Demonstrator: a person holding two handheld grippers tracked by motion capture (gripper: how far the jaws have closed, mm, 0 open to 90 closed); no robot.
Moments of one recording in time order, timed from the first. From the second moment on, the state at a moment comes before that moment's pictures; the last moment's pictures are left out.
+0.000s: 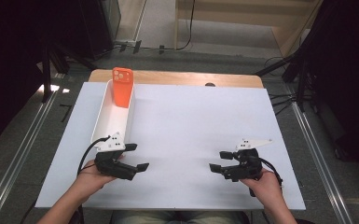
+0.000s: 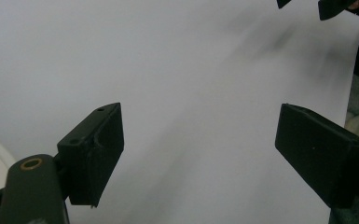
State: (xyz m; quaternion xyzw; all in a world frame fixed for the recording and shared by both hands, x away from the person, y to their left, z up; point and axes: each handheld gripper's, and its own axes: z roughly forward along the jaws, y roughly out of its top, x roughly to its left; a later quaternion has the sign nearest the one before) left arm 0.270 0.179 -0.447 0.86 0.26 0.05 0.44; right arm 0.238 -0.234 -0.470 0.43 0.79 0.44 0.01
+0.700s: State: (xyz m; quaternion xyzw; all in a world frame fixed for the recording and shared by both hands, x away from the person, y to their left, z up) left arm 0.264 0.185 -0.453 0.87 0.26 0.05 0.43; right arm 0.238 -0.233 -0.471 0.42 0.79 0.44 0.01
